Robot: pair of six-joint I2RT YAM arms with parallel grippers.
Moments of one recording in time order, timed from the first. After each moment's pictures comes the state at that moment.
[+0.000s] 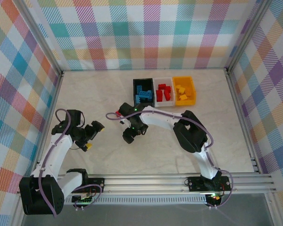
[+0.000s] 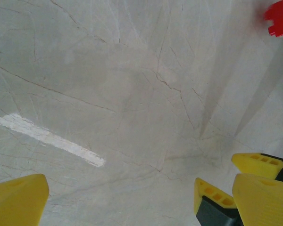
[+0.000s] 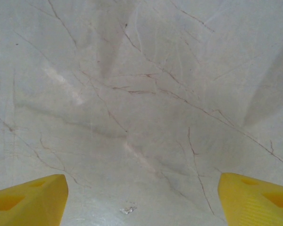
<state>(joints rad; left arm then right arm) 0.02 1.03 0.71 -0.87 0.33 -0.85 0.95 2.16 1.69 -0.96 -0.08 0.10</state>
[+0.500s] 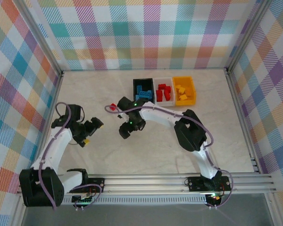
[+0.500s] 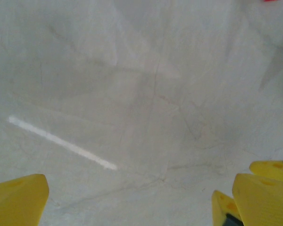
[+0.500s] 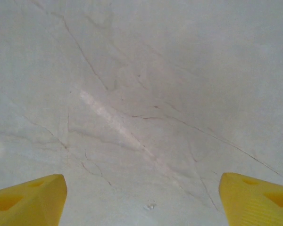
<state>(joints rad) 0.02 1.21 0.89 -0.90 0.26 -0.74 0.88 2.12 1.77 -0.97 -0.20 0.20</state>
